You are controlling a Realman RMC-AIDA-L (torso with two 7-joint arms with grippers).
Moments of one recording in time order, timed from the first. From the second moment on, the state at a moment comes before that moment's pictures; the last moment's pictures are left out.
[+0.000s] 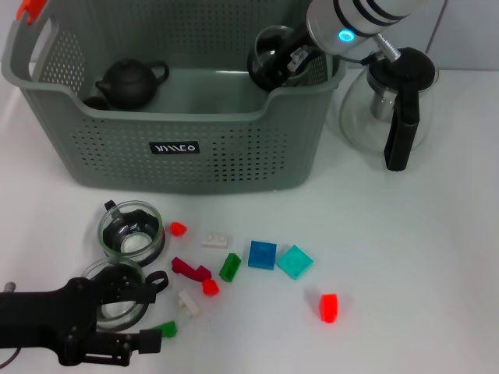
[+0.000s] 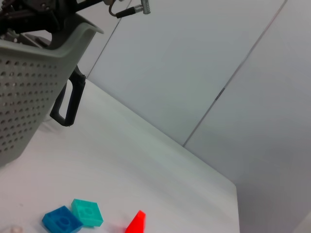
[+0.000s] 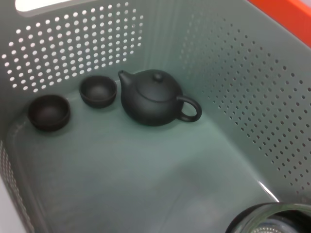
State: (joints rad) left arm -0.36 -1.99 -2.60 -0.54 -0.95 1.95 -1.38; right arm 1.32 2.08 -1.19 -0.44 -2.56 -0.89 2.32
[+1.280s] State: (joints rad) left arm -0.35 -1.99 -2.60 -0.54 -0.95 1.94 -1.38; right arm 1.28 2.09 -1.19 -0.57 -2.56 -0.93 2.31
